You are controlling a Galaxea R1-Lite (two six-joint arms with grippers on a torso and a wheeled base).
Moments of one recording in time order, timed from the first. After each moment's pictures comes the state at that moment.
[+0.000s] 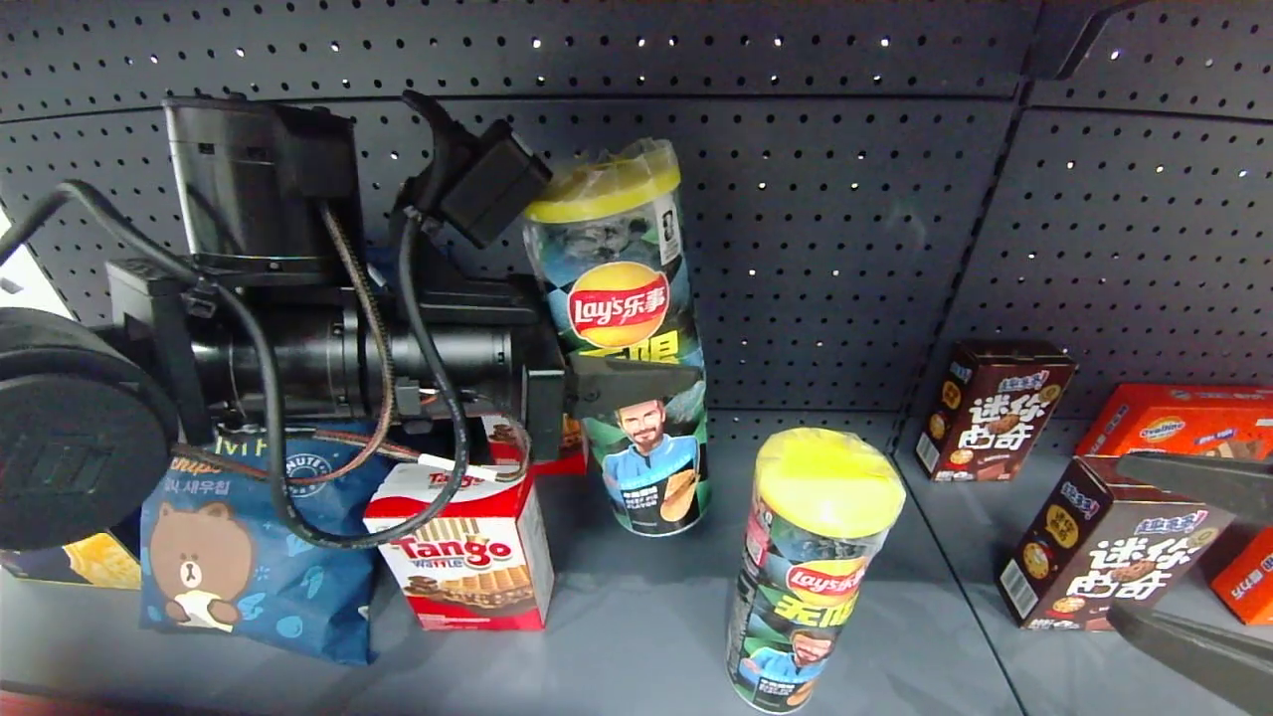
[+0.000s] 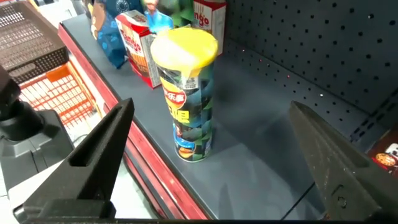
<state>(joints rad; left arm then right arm) -0.53 1.65 -1.14 -0.31 -0.69 0.14 0.71 0.89 -0.60 -0.21 0.14 -0.04</state>
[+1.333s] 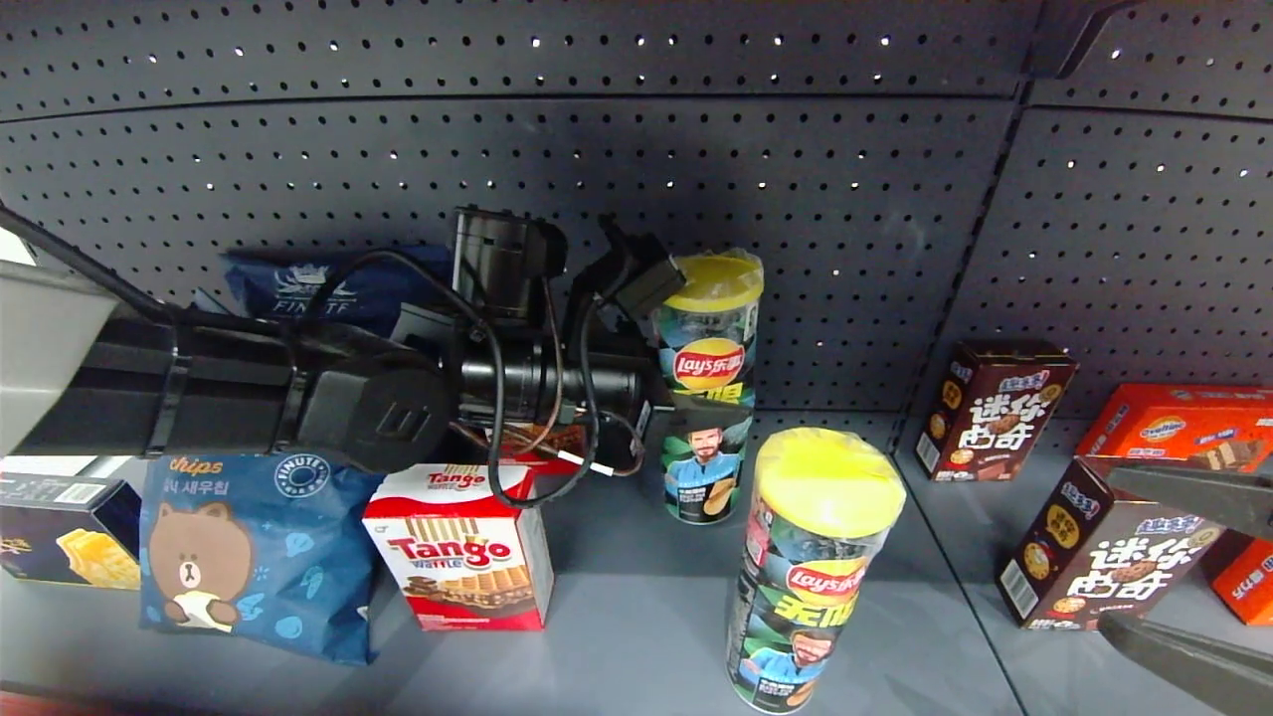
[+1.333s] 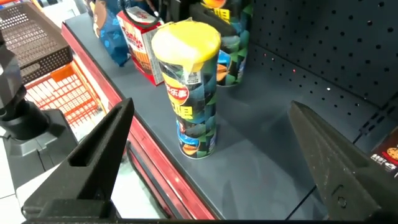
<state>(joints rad) -0.53 1.98 -1.35 -0.29 -0.70 0.30 0.71 0.90 -0.59 -0.21 0.14 -0.02</state>
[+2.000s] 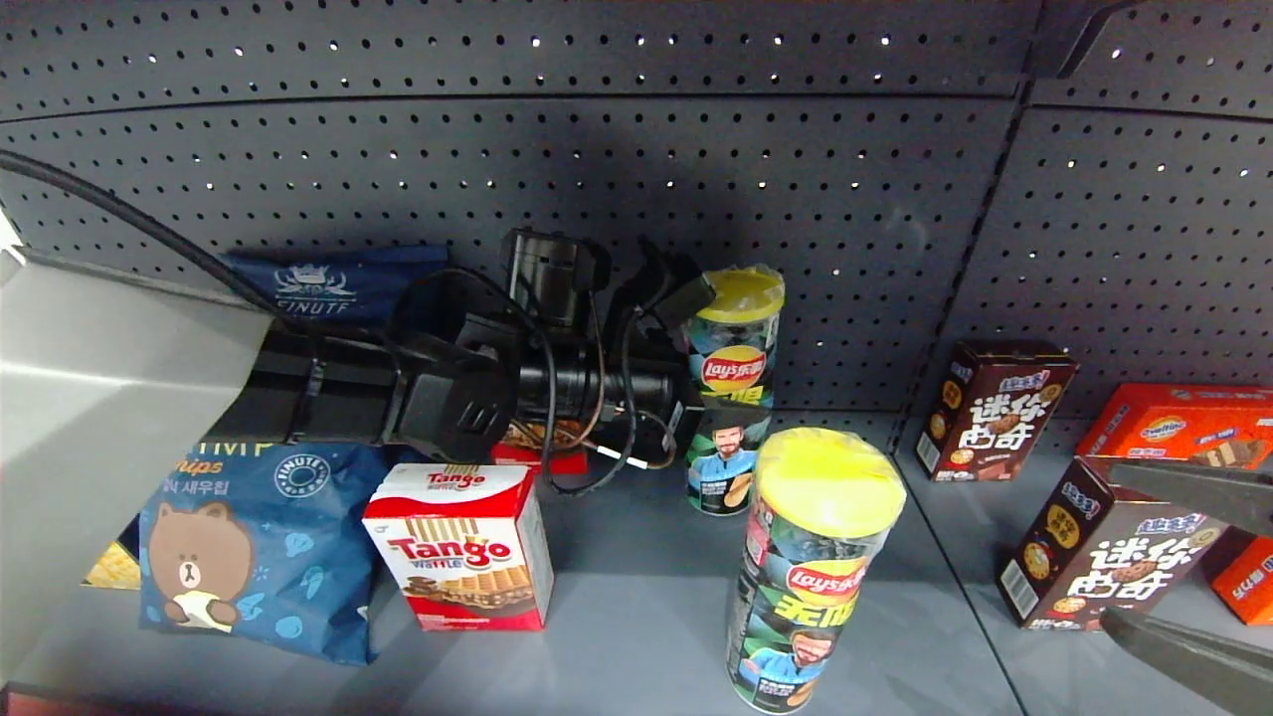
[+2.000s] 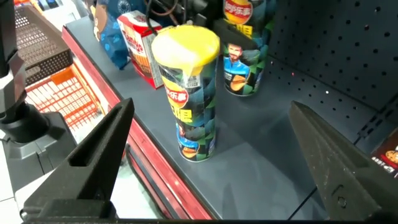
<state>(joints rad) -0.54 2.11 -1.48 -0.29 -0.70 0.30 0.71 0.90 -0.58 -0.23 0.14 -0.02</state>
